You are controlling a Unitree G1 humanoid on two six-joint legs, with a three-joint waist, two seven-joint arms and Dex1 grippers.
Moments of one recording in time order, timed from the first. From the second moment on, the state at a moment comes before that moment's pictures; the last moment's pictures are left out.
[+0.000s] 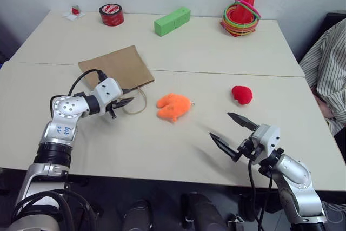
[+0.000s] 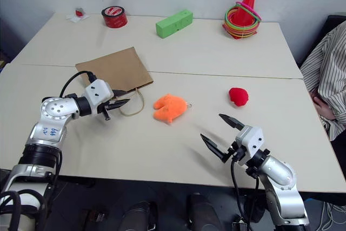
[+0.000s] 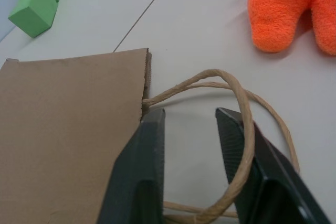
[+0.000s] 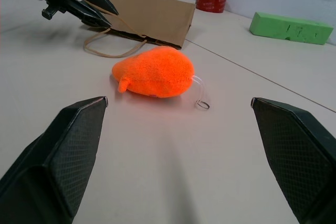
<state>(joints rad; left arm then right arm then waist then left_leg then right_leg) -0.63 0.69 -0.02 0.45 -0.04 -0.08 -0.88 0.07 -0.44 -0.07 -0.25 0.37 -0.12 0.78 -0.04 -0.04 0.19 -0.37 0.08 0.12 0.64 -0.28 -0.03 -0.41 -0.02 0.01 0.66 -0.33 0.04</state>
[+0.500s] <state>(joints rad) -0.56 0.98 0.22 0.18 -0.53 0.33 -1.38 -0.38 -0.29 0.22 -0.21 0.35 0.09 0.82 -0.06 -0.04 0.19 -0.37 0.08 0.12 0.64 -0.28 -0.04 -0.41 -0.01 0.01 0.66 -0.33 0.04</state>
